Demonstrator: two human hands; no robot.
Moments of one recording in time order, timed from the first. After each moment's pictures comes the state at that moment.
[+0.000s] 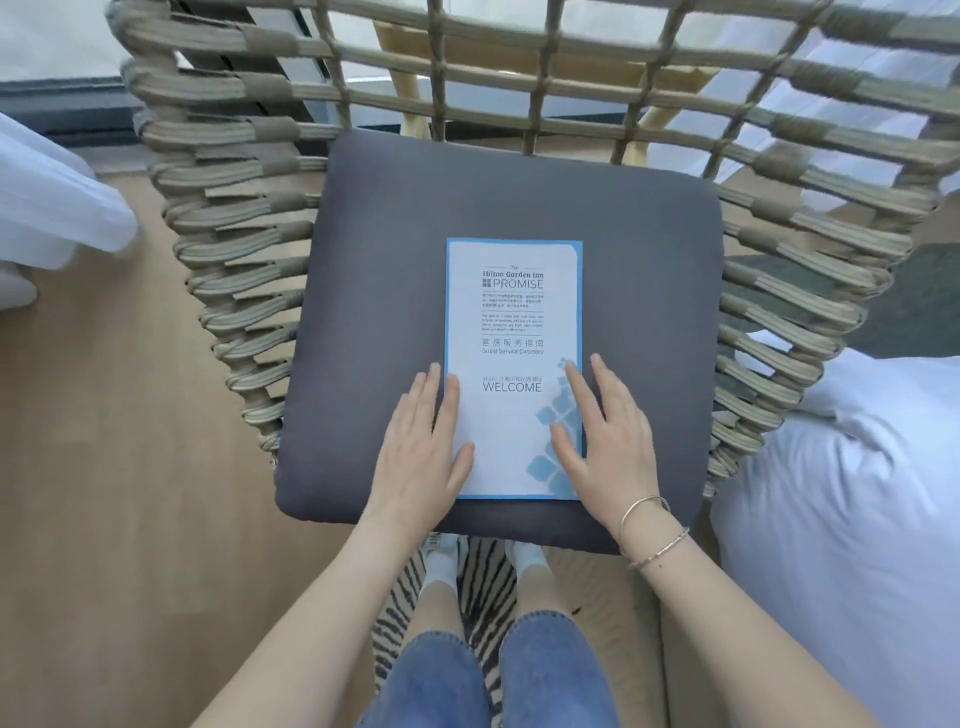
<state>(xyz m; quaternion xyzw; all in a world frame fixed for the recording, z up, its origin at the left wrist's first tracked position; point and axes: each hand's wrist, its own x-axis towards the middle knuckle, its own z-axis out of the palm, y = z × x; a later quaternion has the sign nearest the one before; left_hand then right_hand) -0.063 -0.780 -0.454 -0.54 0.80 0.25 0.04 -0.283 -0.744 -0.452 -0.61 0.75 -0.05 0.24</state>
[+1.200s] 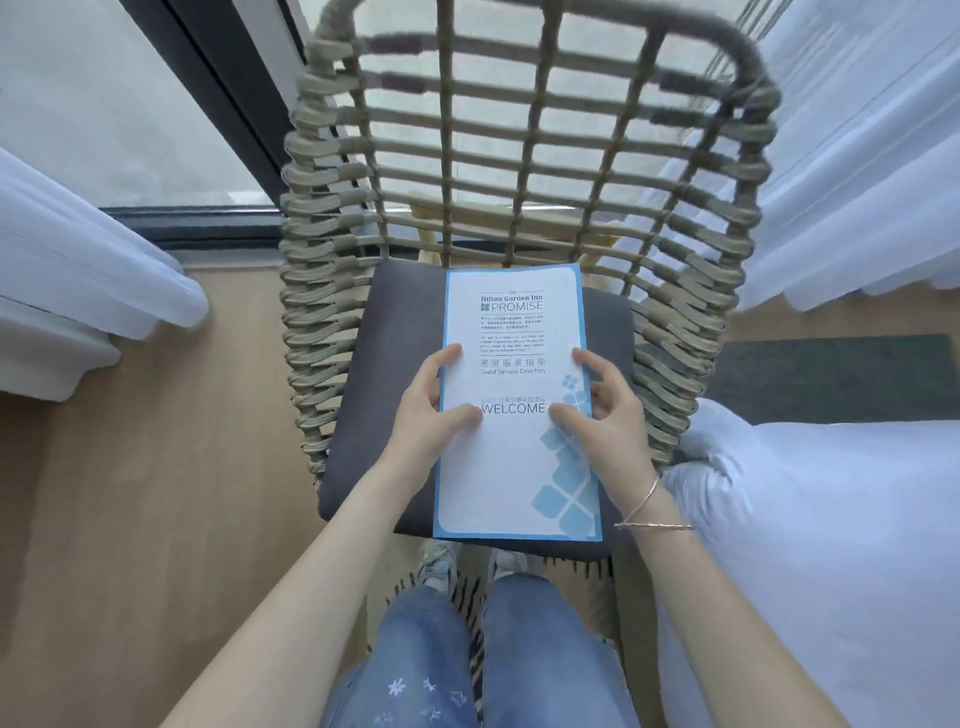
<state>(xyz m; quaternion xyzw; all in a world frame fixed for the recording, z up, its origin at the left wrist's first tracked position) -0.094 -0.833 -0.240 -0.59 0.40 0.65 -0.28 -0.297 -0.791 -0.220 -0.33 0.70 -0.41 0.49</state>
